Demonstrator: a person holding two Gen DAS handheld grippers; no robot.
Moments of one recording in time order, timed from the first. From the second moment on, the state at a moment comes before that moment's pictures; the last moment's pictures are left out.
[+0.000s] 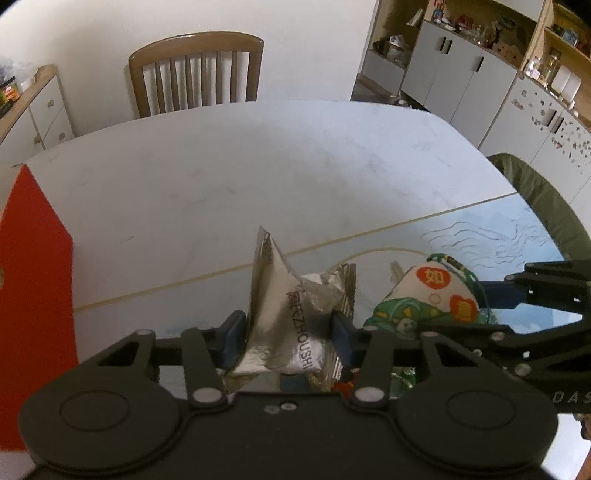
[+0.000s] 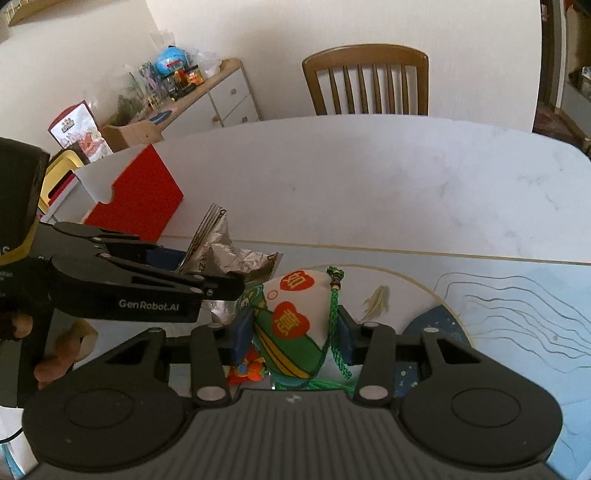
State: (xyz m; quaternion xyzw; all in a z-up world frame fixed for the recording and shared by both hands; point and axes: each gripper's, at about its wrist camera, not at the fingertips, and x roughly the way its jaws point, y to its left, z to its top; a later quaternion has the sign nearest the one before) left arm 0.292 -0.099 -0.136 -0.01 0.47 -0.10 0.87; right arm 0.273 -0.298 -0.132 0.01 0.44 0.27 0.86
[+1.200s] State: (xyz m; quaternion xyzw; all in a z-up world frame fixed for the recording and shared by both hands) left arm 0.227 -0.053 -0.036 -0.05 0.42 -0.12 0.90; right arm 0.197 -0.279 -0.020 -0.03 0.36 0.28 0.89
